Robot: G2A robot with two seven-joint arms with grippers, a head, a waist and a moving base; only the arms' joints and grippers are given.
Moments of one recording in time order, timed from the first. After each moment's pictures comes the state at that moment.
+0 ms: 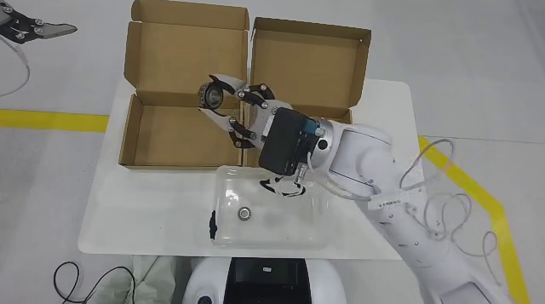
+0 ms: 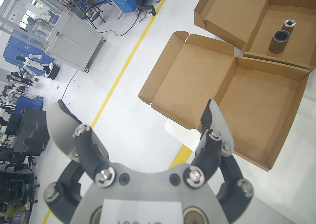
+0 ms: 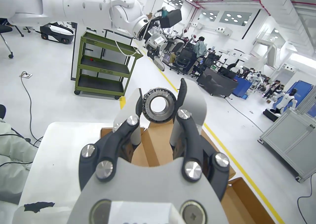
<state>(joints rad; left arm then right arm) 0.47 -0.15 -1.01 -1.52 0.83 -0.88 -0.12 -0.91 -1.34 0.89 -1.90 -1.27 -0.53 -0.05</state>
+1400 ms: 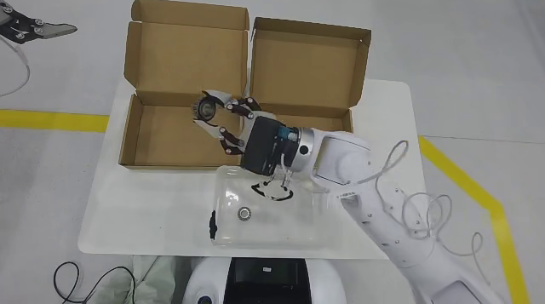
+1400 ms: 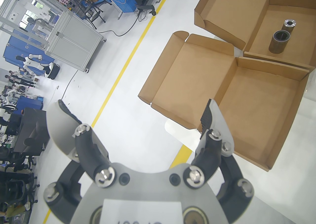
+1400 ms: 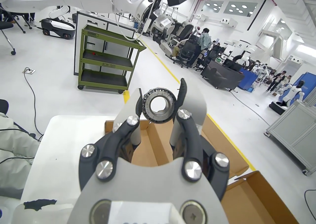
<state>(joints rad) 0.47 -0.15 -1.01 -1.52 0.83 -0.88 -0.12 -0.95 -1.37 0.82 -1.78 -1.33 -0.53 -0.09</state>
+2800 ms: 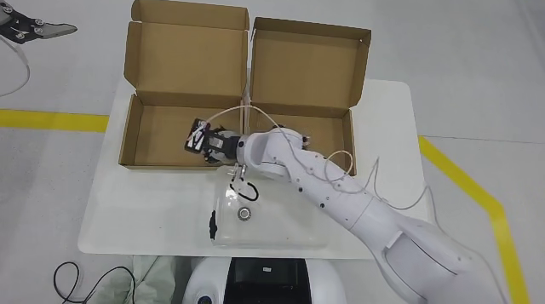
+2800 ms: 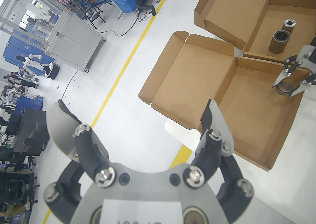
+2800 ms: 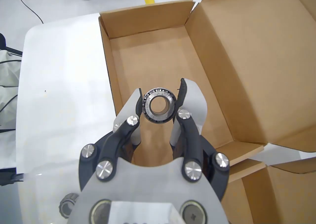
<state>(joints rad) 0.47 -0.15 -1.01 -1.52 0.83 -0.88 -0.12 -0.64 -1.62 0.46 -1.04 -1.13 -0.42 0.28</state>
